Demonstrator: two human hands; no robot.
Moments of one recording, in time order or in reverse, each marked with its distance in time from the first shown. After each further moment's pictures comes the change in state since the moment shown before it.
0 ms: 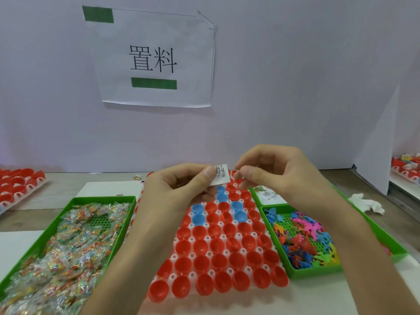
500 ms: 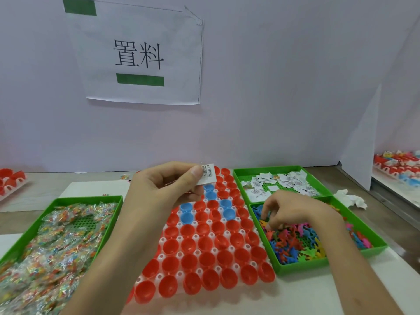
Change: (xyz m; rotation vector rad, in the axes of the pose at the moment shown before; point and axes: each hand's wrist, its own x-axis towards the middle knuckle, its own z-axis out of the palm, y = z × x) left_hand 0.001 0.000 0.001 -0.013 -0.012 -0.020; right_hand -0.003 0.104 -0.038 -0.609 -0.411 0.696
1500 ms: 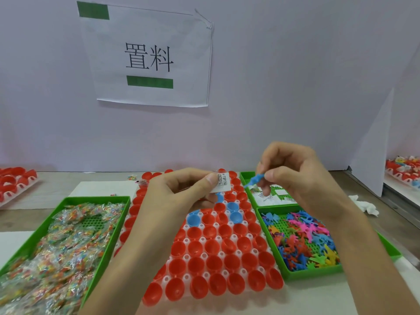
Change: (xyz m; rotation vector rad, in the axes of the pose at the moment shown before) left_hand 0.001 -0.005 0.004 -0.001 -0.024 -0.047; right_hand -0.060 -0.064 -0.020 0.817 0.339 -0.843
